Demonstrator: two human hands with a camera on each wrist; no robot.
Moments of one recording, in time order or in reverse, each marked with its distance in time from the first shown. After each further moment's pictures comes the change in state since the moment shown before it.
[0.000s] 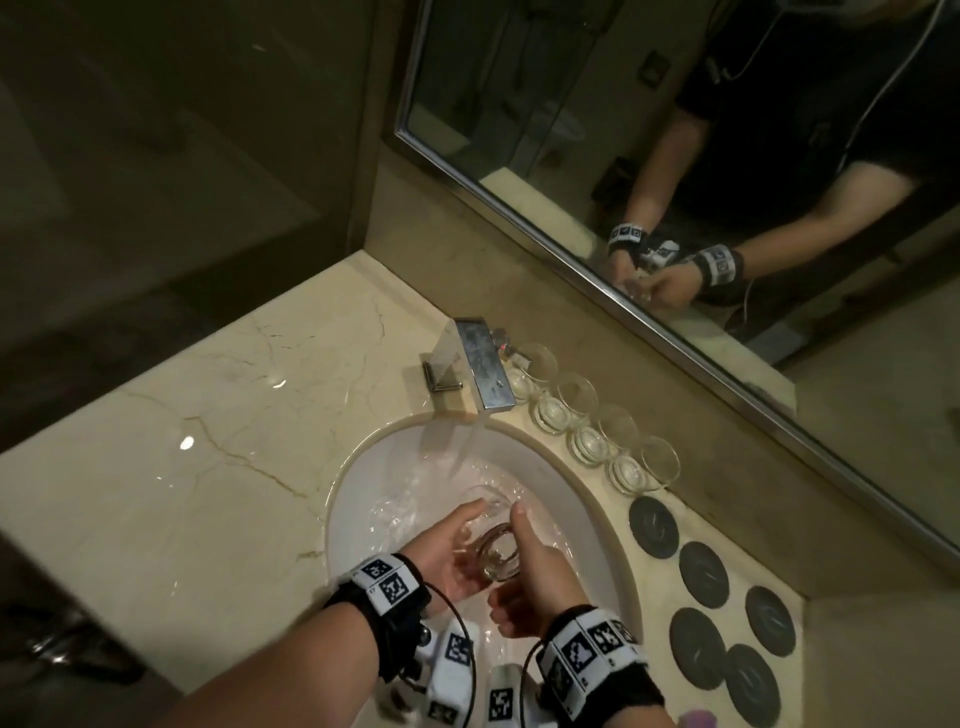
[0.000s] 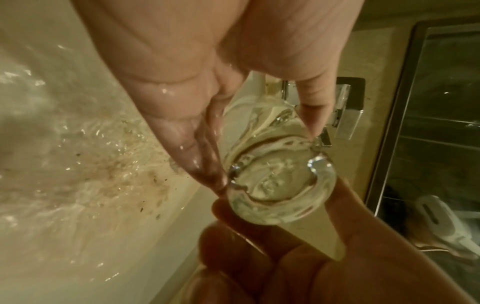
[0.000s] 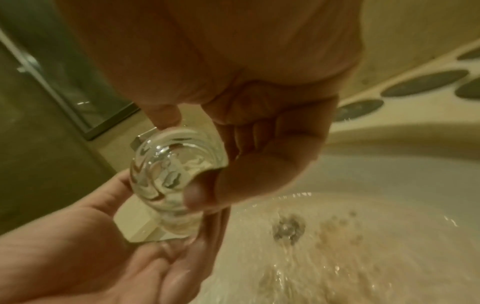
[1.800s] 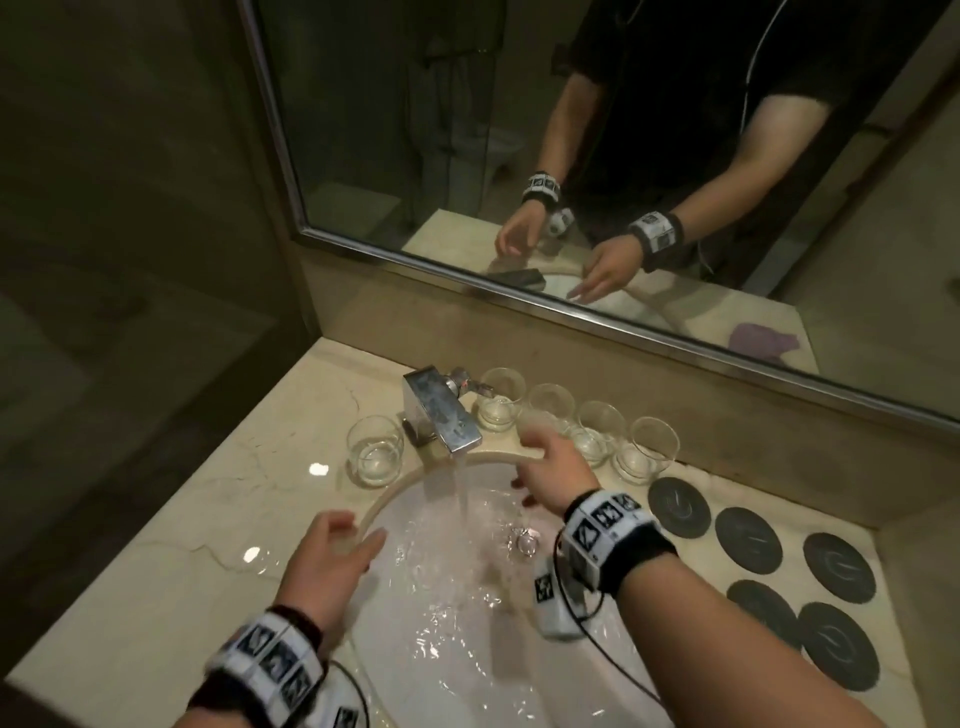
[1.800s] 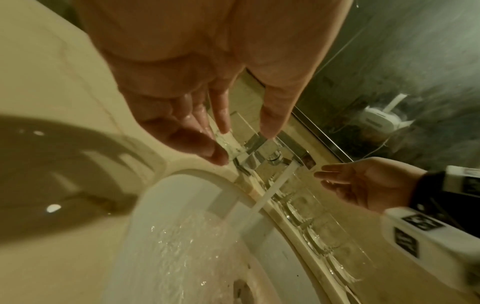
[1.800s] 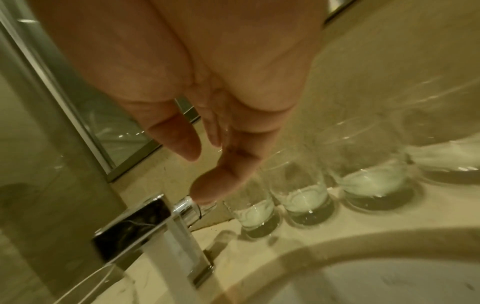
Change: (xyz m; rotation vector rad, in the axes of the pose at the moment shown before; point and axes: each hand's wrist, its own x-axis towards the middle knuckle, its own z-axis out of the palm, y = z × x) left_hand -0.082 0.088 -0.018 0.919 0.613 0.595; right_hand 0.044 -0.091 -0.045 -0.135 0.109 -0.483
